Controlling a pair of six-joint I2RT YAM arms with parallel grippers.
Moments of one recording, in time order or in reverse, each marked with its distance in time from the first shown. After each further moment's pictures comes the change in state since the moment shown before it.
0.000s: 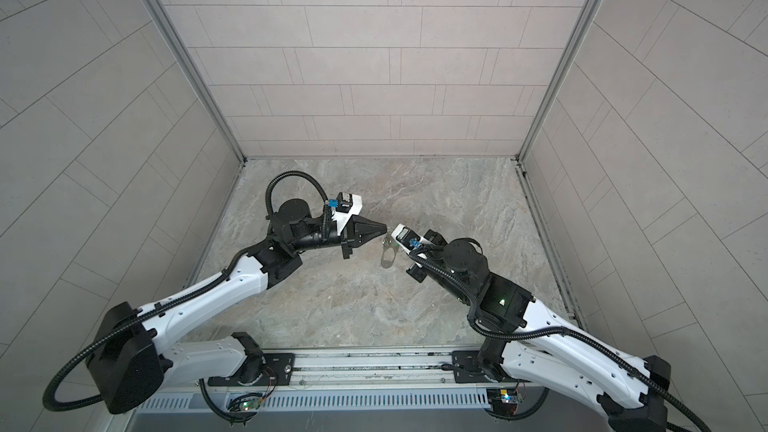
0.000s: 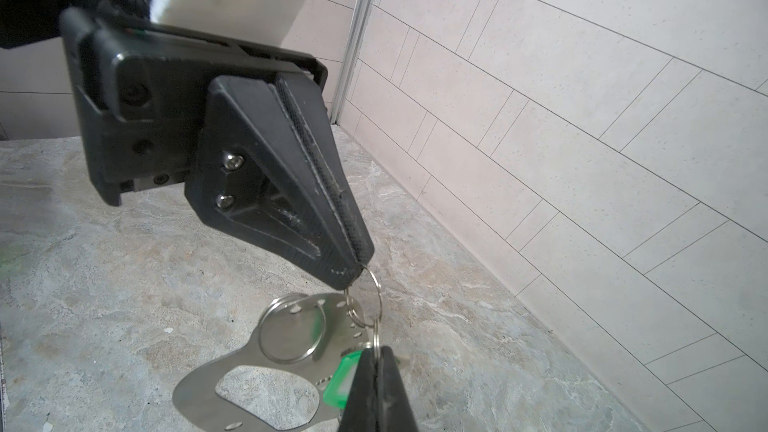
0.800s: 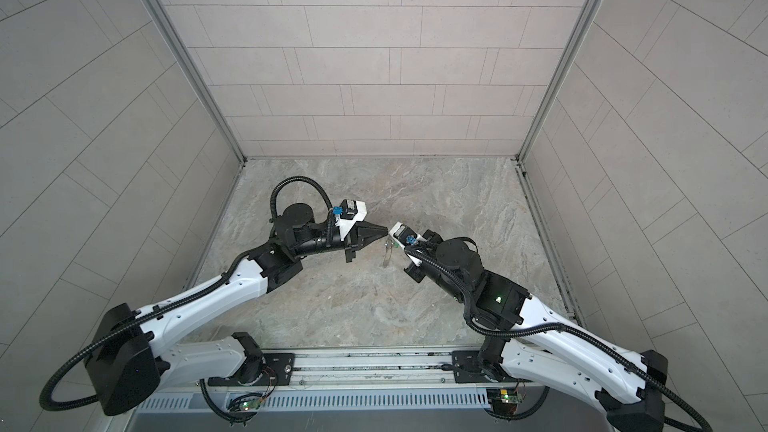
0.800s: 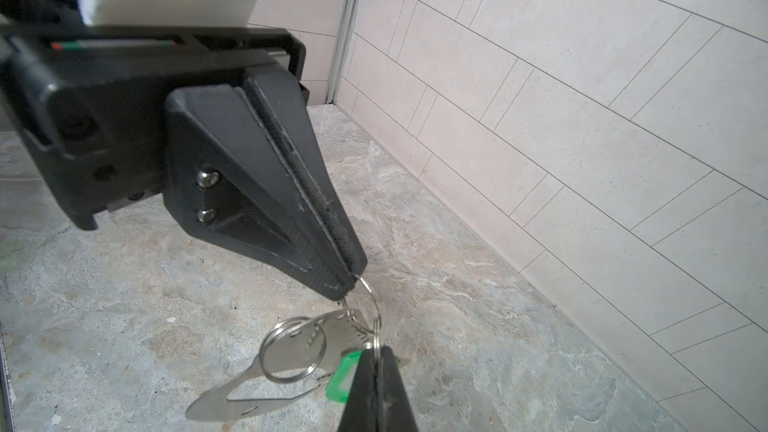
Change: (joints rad) left arm -0.040 -0.013 -0.016 -0.046 -0.087 0.101; right arm 0.021 0.032 0.022 -0.047 0.042 0.050
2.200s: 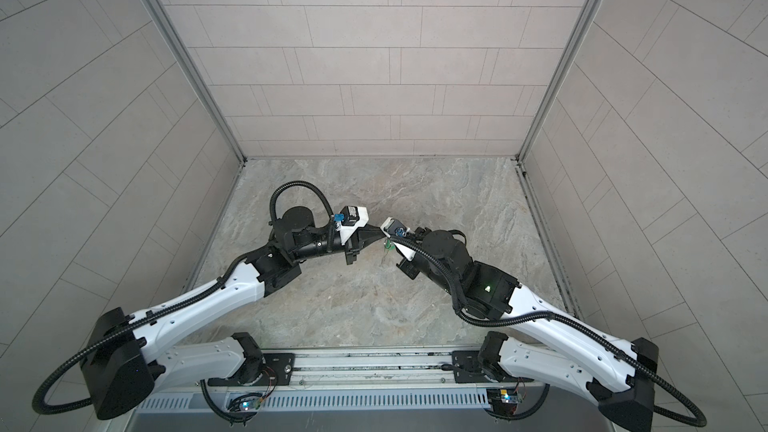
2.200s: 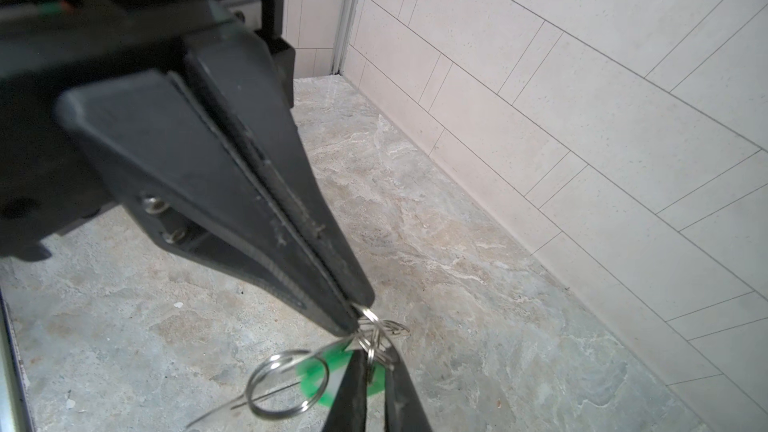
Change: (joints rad) left arm -0.044 -0.032 -0.003 -0.035 -0.079 0.108; right arm -0.002 0.111 0.095 -0.089 -0.001 0.034
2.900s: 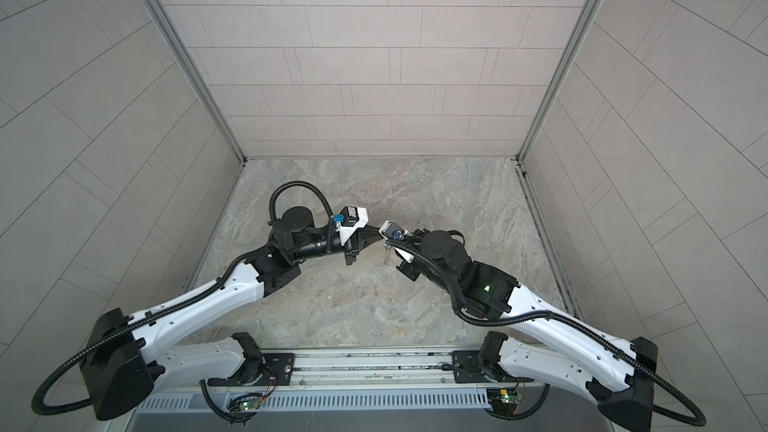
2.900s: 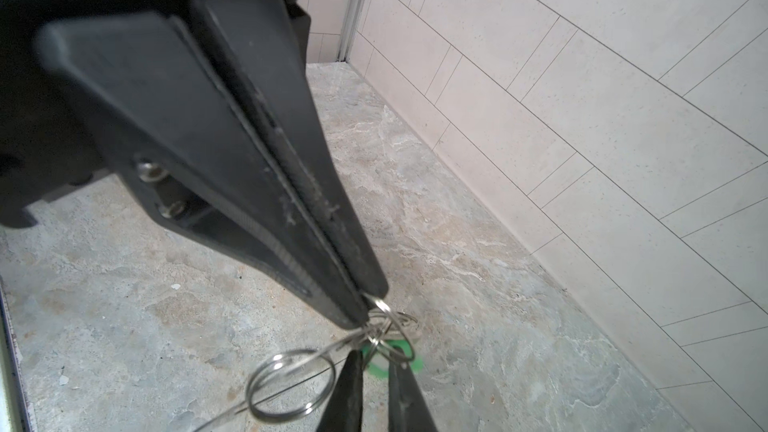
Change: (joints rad) left arm 0.000 -0.004 0.000 -0.003 0.012 0.000; right arm 0.000 0.008 0.000 -0.024 -0.003 -0.033
